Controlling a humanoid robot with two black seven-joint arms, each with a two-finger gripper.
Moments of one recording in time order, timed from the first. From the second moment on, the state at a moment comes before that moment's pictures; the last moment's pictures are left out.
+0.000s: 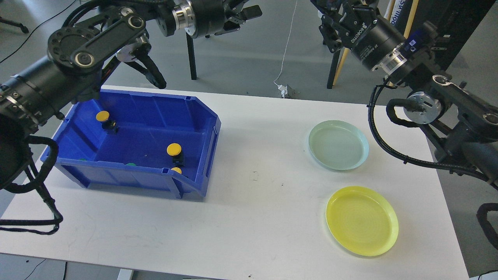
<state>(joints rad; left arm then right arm) -1.34 0.27 -0.39 -0.75 0.72 -0.49 -0.20 0.91 -0.41 0.73 0.98 -0.42 0.35 0.36</state>
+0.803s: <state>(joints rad) -1.28 0.48 -0.45 -0.76 0.74 -0.49 -0.28 0.74 -0.31 0.27 0.42 -0.42 0.33 0.36</state>
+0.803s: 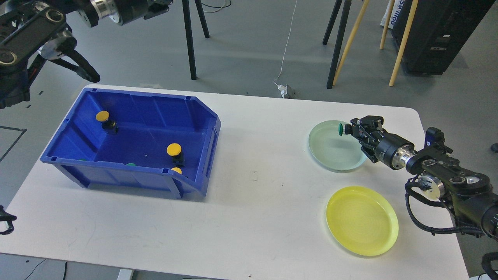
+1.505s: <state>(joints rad) -1.23 0.51 -0.42 -0.76 0.79 -0.49 -0.27 0.76 -0.27 0.25 0.37 -0.42 0.34 0.36</state>
